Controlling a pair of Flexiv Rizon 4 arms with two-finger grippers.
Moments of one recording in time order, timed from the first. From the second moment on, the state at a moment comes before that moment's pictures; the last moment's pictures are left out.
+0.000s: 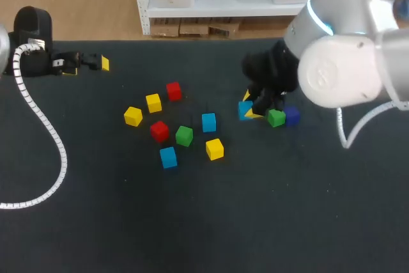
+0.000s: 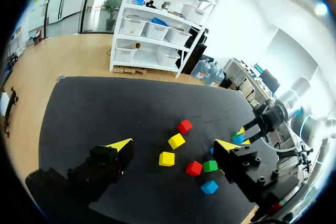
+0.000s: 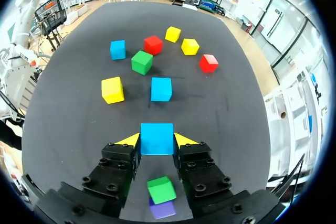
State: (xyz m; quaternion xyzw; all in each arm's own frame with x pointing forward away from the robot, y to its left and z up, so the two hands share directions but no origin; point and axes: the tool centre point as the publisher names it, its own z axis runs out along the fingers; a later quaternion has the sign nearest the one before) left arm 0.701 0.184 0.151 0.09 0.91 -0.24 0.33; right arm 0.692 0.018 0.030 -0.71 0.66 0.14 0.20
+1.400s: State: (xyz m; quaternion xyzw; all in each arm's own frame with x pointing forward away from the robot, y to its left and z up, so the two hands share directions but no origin) left arm 0.701 0.184 0.151 0.09 0.91 -0.24 0.33; right arm 0.693 0.055 -0.004 -0.71 0.66 0.17 0.17
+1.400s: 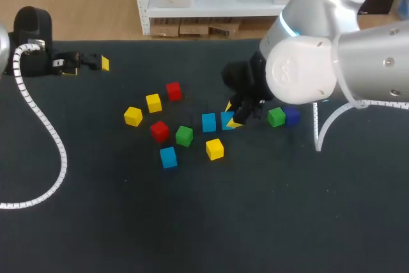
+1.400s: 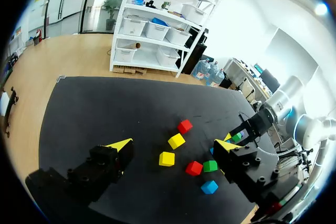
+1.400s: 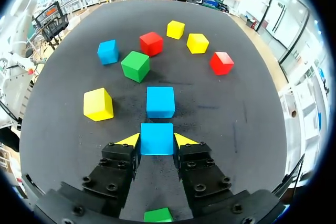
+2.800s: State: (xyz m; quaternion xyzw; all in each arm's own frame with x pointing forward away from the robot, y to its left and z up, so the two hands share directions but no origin) left arm 0.701 0.184 0.151 0.09 0.91 -0.24 0.33; right arm 0.692 0.051 -0.006 -0.71 0.66 0.18 0.17
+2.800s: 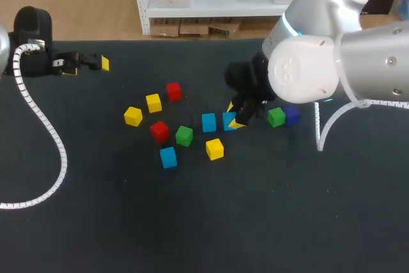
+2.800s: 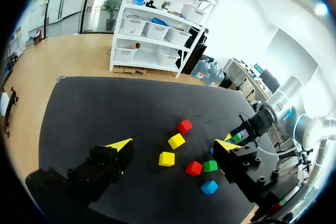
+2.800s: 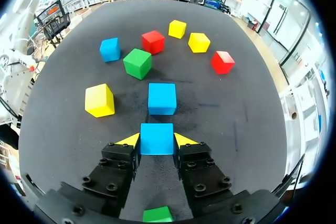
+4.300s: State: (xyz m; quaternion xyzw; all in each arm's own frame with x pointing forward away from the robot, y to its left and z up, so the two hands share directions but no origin) left arm 0.701 0.184 0.151 0.09 0.91 -0.24 0.33; right arm 0.694 0.053 -0.009 -0.71 0.66 0.18 0.17
